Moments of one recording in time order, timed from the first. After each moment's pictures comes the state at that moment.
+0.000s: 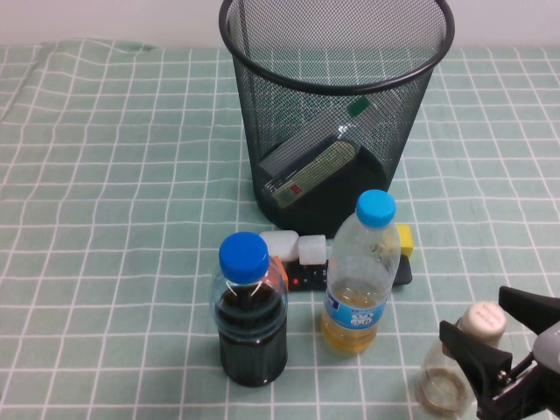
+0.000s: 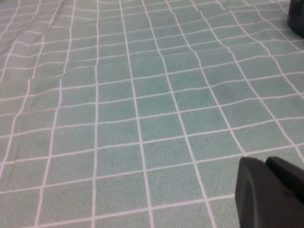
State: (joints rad) right arm 0.70 0.95 -0.15 0.23 -0.45 -0.11; left arm -0.15 -0.01 0.03 0.01 0.35 0.03
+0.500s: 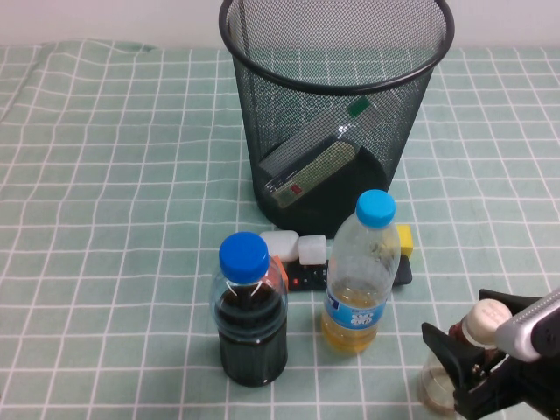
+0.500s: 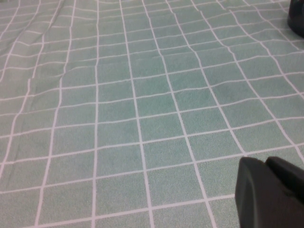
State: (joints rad) right arm 0.70 1.10 -0.19 0.22 -0.46 -0.11; left arm -0.15 -0.01 0.03 0.01 0.35 0.03
